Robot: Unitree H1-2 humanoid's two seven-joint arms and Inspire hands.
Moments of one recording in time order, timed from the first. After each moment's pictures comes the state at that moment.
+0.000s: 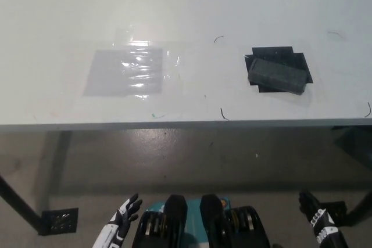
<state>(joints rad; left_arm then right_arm) 0.15 0.17 -0.16 0.16 0.06 -0.41 -0.08 0.30 -0.11 0.10 -0.12 0.01 -0.38 0.10</state>
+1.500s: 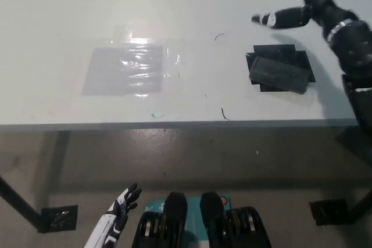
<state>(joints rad) 0.11 0.19 -0.15 0.14 0.05 -0.42 -0.09 -0.97 -0.33 0.27 0.54 -0.25 0.17 0.20</state>
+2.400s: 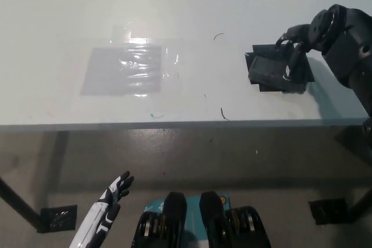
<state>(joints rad) 0.07 0.22 -0.12 0.13 0.05 -0.42 -0.10 -1.35 -0.25 0.63 1.40 -0.41 0.22 0.56</state>
